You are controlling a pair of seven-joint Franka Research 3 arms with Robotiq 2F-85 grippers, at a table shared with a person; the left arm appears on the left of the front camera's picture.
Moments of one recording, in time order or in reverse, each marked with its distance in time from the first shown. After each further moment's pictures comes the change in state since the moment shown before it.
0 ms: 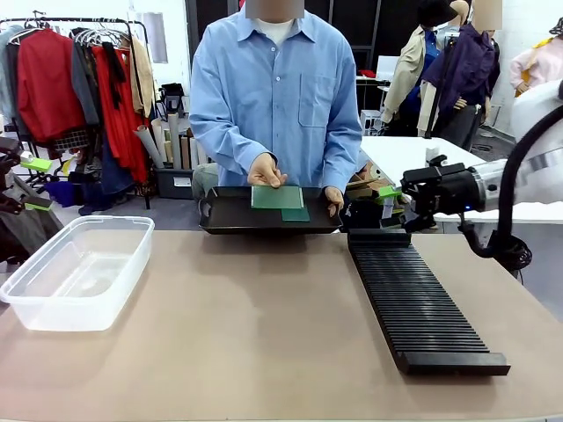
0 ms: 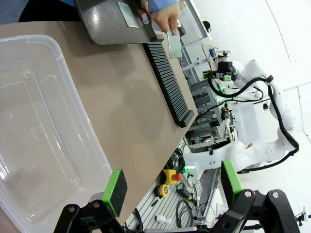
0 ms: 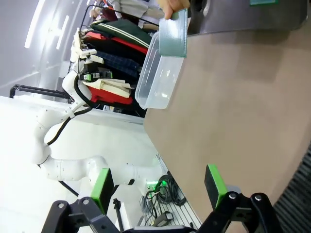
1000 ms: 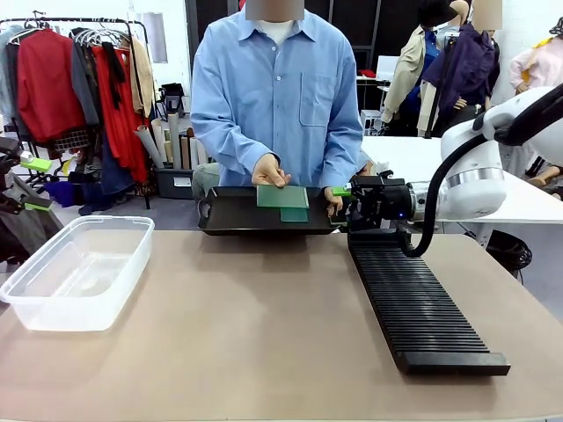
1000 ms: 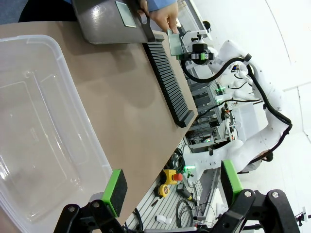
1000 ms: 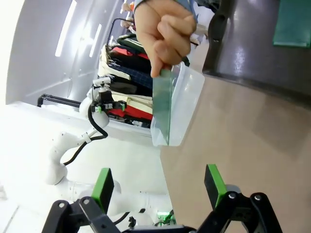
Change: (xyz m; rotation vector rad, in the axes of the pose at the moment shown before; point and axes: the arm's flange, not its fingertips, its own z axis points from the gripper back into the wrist) left arm 0.000 0.000 0.000 0.000 0.000 0.000; right arm 0.083 -0.081 -0.091 0.199 -0.053 -0.017
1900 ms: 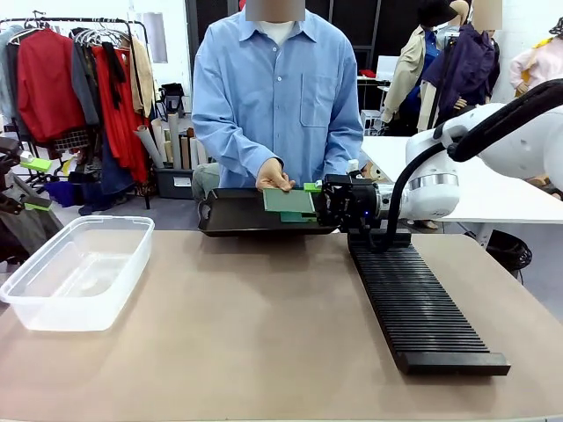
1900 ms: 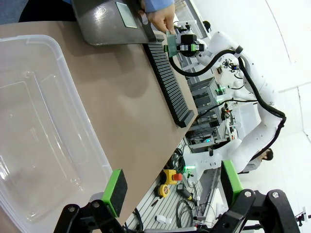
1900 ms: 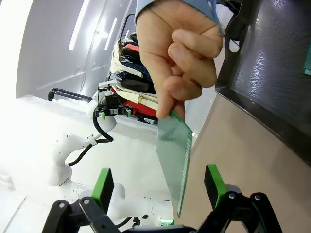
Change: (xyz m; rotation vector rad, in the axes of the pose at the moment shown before) left arm 0.000 0.000 0.000 0.000 0.000 0.000; right arm 0.034 -0.027 -0.062 0.088 0.038 0.014
